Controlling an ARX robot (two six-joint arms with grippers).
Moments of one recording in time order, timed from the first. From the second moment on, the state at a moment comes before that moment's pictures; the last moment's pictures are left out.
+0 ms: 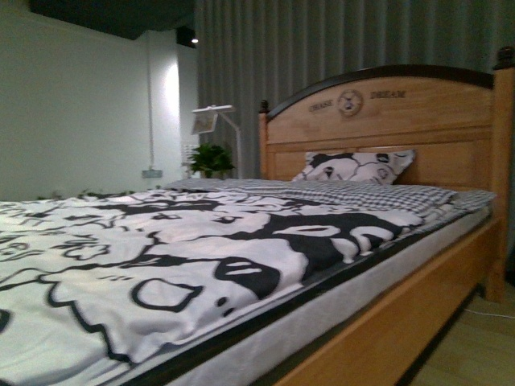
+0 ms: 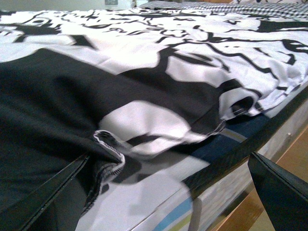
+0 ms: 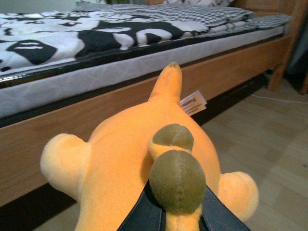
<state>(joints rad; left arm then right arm) 0.00 0.00 0.01 -0.01 -0.02 0.00 0.00 0.00 0.01 -0.01 0.00 0.01</state>
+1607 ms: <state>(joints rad) 0.00 0.00 0.01 0.00 0.00 0.00 0.00 0.00 0.01 -0.01 0.00 0.01</state>
